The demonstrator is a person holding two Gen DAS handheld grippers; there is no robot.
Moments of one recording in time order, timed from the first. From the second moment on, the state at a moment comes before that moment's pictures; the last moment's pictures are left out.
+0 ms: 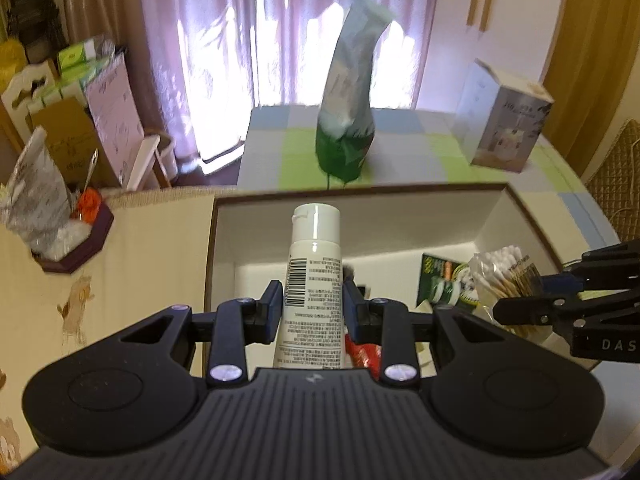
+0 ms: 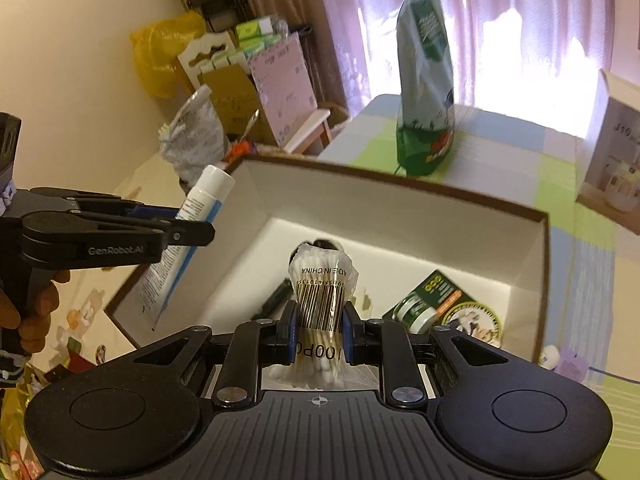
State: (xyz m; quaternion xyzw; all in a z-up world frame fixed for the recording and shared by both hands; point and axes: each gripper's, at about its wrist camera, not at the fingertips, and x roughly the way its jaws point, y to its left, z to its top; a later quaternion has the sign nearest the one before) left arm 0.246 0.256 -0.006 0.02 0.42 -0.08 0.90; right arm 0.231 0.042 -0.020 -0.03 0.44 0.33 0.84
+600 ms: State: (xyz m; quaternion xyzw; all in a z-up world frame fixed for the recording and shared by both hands) left arm 0.261 0.261 -0.063 0.05 0.48 -0.03 0.88; right arm 0.237 0.059 -0.058 -0.06 0.47 0.34 0.81
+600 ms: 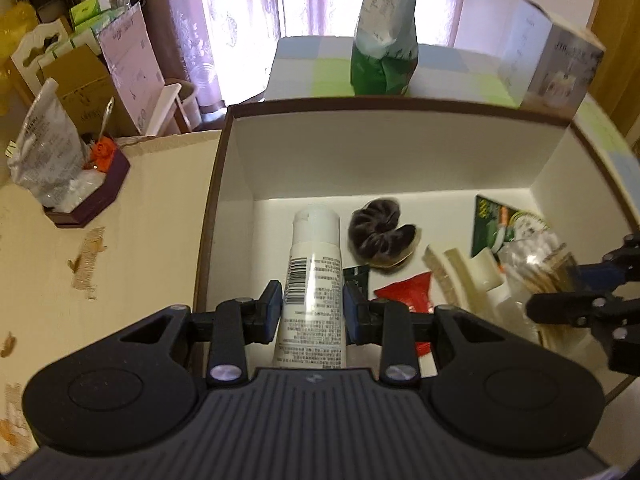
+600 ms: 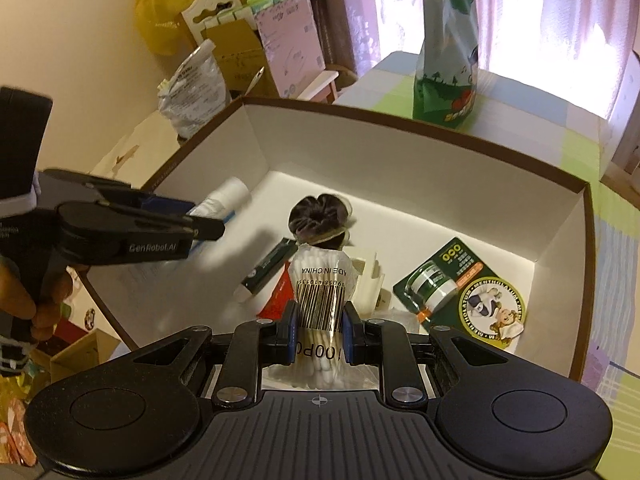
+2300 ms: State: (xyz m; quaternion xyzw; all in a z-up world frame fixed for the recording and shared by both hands) left arm 0.230 0.248 -0.040 0.05 0.49 -0.05 0.87; right arm 0.236 0.051 -0.073 -0.07 0.59 0.29 0.75
